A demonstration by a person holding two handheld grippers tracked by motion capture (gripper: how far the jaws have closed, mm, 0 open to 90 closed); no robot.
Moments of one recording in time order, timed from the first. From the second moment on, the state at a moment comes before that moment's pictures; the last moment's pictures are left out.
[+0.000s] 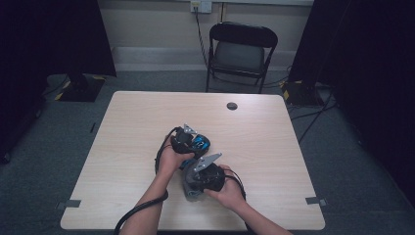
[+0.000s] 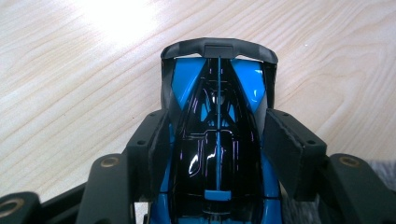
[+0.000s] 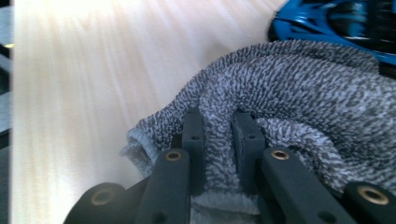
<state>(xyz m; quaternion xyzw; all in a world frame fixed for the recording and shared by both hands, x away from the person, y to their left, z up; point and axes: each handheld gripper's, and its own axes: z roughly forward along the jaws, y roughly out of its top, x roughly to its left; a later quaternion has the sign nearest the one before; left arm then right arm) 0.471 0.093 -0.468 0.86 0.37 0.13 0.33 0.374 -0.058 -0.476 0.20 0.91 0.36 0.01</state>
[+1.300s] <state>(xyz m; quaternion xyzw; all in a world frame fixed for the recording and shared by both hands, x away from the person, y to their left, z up) 0.468 0.098 -0.469 0.86 0.38 0.13 0.33 0.365 -0.075 -0.460 0.16 0.92 0.37 -0.02</state>
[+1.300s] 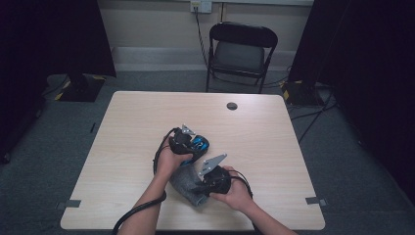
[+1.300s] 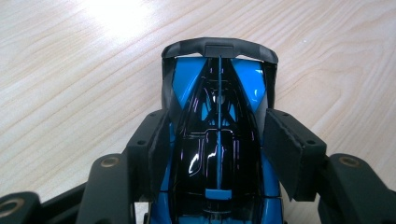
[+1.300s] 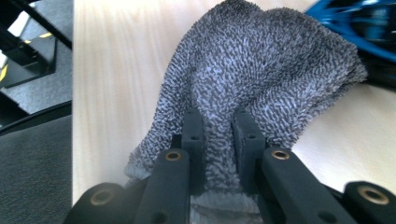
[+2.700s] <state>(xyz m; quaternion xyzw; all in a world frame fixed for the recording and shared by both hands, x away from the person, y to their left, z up) 0.468 0.098 -0.469 0.86 0.38 0.12 0.33 0.435 -0.186 -0.448 0.38 0.84 0.37 0.13</state>
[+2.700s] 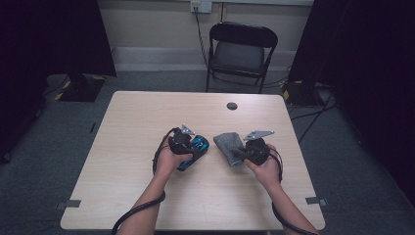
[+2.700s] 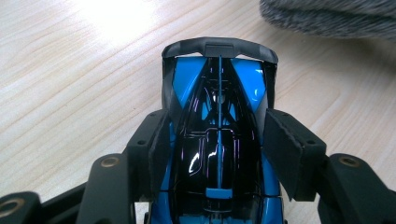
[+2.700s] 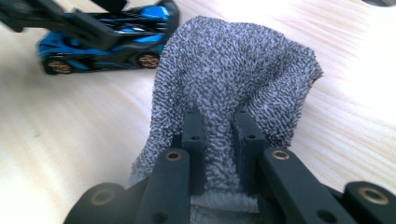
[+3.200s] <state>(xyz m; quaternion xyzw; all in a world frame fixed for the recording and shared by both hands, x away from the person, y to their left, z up) 0.466 0.097 -0.469 0.85 0.38 0.13 0.33 0.435 -0.154 -0.473 0.36 0.86 0.34 0.12</state>
